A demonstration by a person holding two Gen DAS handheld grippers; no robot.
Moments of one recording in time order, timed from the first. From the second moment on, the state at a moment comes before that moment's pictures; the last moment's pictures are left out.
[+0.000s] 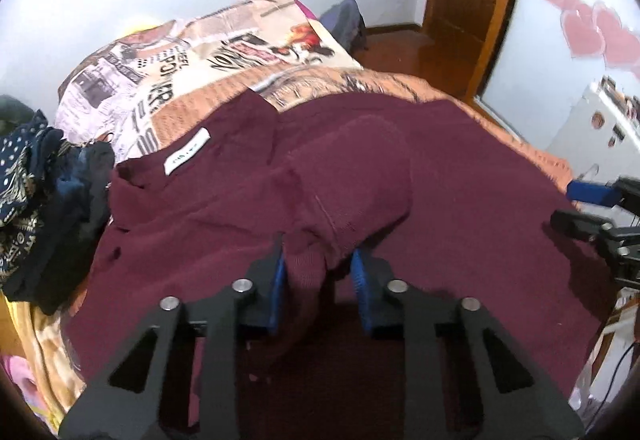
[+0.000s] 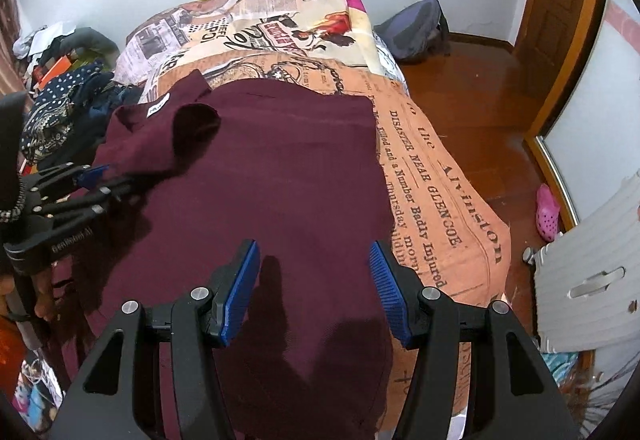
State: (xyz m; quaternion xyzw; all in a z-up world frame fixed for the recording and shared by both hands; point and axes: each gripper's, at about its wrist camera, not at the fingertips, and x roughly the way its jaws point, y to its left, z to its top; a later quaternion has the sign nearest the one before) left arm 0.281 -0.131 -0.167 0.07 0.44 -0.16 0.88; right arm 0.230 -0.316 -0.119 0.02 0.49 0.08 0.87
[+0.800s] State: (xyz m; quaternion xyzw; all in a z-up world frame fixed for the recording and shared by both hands) left arm 0.209 0.069 -0.089 -0.12 0.33 0.02 0.94; right arm 0.247 -0.299 -0.108 0.02 0.48 0.08 0.88
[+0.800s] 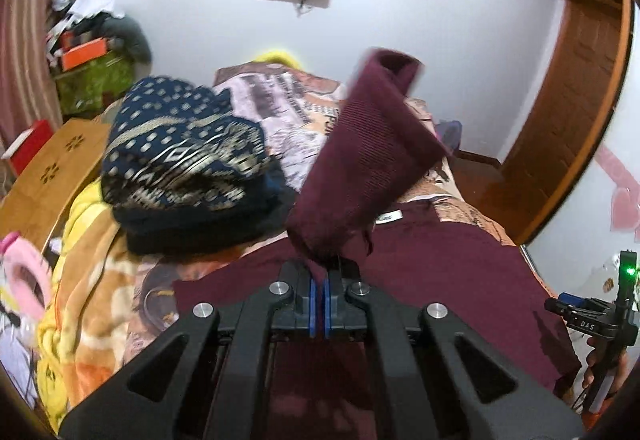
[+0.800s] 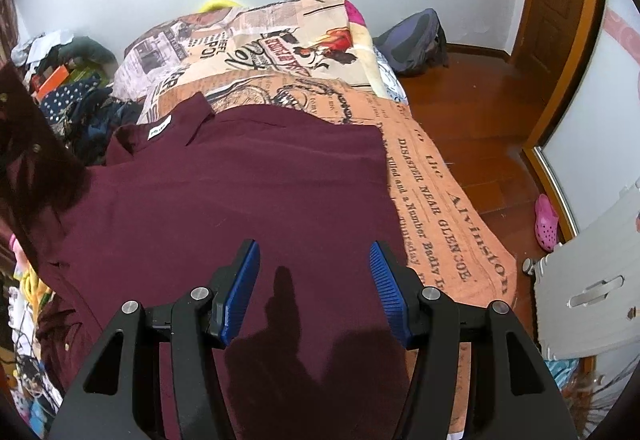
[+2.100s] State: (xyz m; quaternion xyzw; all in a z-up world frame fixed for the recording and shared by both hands) left arm 0.120 0.152 -0.226 -0.16 0.51 0.11 0.84; right arm 0.243 -0.283 -0.125 0.00 0.51 0.06 0.86
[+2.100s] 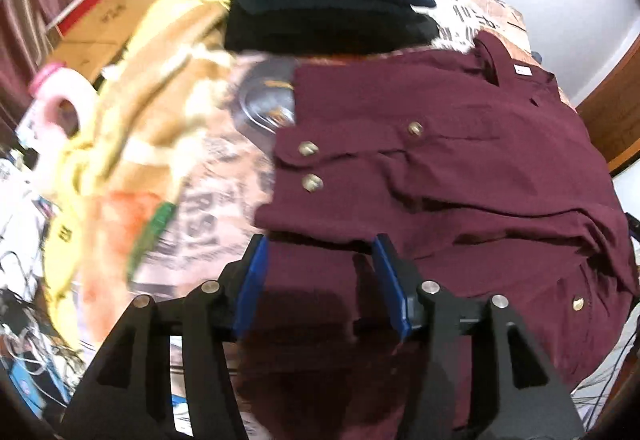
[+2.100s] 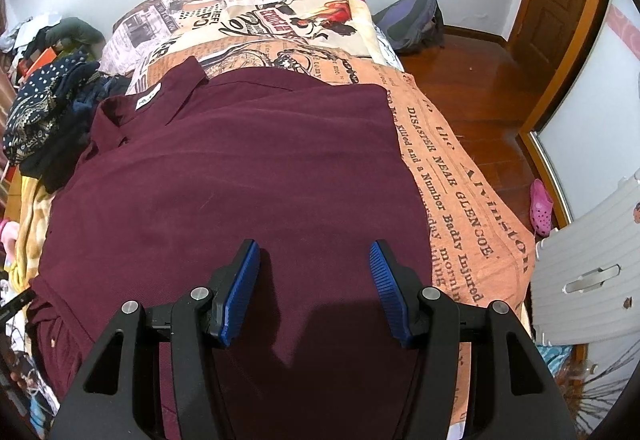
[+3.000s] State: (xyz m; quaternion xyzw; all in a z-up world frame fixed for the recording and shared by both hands) left arm 0.213 0.212 -0.308 -0.33 0.56 -0.03 0.76; right arm 0.304 -0.330 -0.134 0.12 0.54 0.08 0.83
